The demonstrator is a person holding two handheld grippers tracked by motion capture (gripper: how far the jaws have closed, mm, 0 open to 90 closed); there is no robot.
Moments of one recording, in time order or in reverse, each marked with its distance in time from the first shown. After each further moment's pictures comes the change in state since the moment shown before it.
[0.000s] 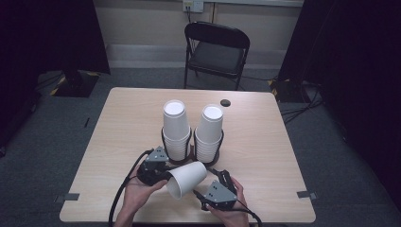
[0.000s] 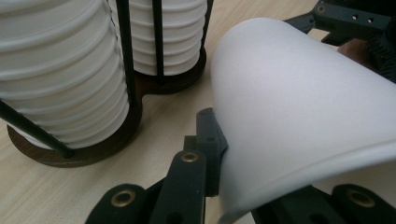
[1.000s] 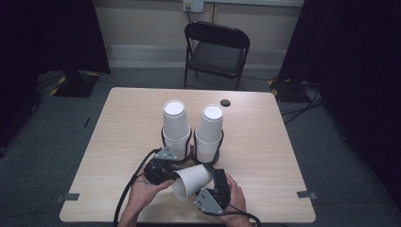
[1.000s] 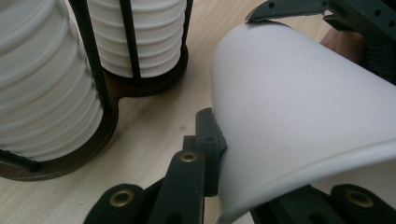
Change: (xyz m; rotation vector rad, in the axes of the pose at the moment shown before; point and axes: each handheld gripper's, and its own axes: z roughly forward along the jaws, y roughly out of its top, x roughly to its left) left arm -0.007 0.014 0.011 0.051 -0.048 -0.029; right arm 0.015 0.015 0.007 -0.015 -0.188 -0.329
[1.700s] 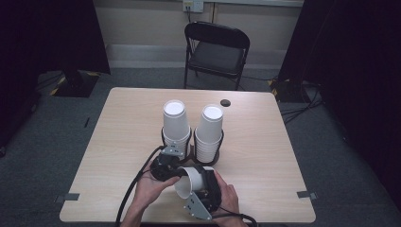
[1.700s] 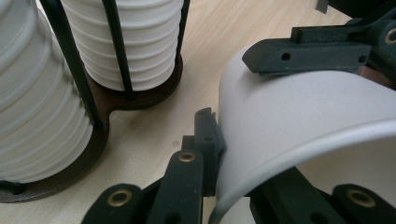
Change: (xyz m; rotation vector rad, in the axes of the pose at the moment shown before) left arm -0.002 0.016 0.009 0.014 -0.006 -0.009; right arm 0.008 0.026 0.005 -0.049 -0.022 -0.101
